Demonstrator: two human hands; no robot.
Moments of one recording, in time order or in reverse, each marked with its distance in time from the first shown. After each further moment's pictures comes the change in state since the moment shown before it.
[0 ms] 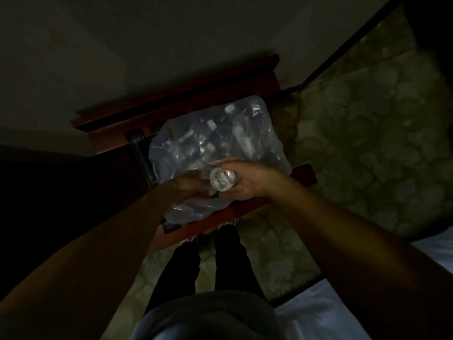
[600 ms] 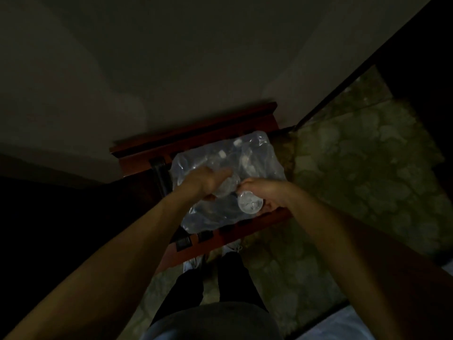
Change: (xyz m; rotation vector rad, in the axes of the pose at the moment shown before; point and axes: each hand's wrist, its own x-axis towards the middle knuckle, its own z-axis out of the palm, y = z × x) left_hand -0.092 0.085 0.029 0.334 0.373 0.041; right_hand -0.063 -0.029 0.018 -0.404 0.188 0.138
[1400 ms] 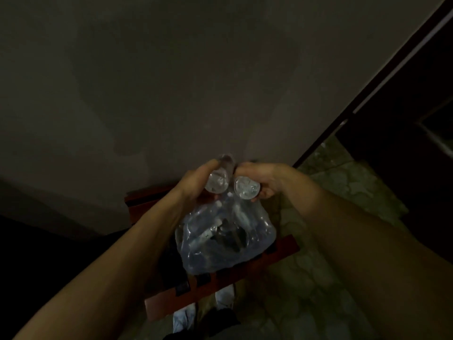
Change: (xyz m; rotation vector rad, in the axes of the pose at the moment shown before) left_hand -0.121 0.064 -0.072 -0.606 -0.003 0.295; right_hand -0.146 -0.116 -0.027 0.014 0.189 -0.266
